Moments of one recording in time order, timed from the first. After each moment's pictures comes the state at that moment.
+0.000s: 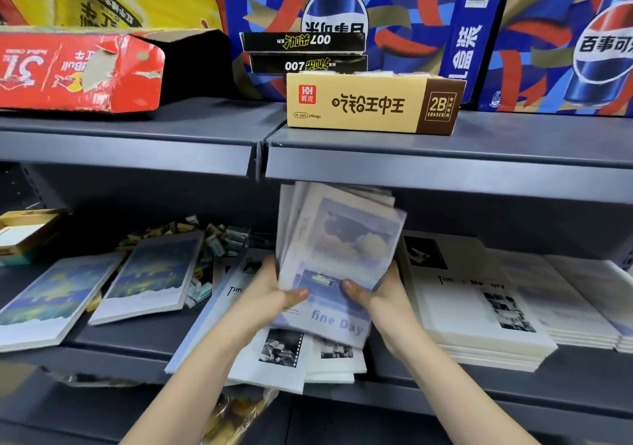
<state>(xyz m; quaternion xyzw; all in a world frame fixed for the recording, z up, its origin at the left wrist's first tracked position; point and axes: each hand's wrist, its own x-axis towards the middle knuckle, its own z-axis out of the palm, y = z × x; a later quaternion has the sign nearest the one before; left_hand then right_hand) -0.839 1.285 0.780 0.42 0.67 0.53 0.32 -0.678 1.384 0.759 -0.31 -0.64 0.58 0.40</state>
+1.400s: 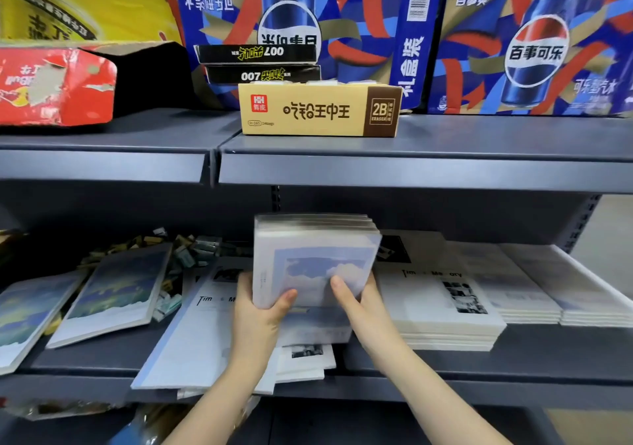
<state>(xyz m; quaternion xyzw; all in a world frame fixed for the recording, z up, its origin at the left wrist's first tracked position) -0.787 1.283 0.756 0.36 0.59 0.70 0.18 -0.646 1.359 0.764 -0.30 -0.66 0.56 0.40</state>
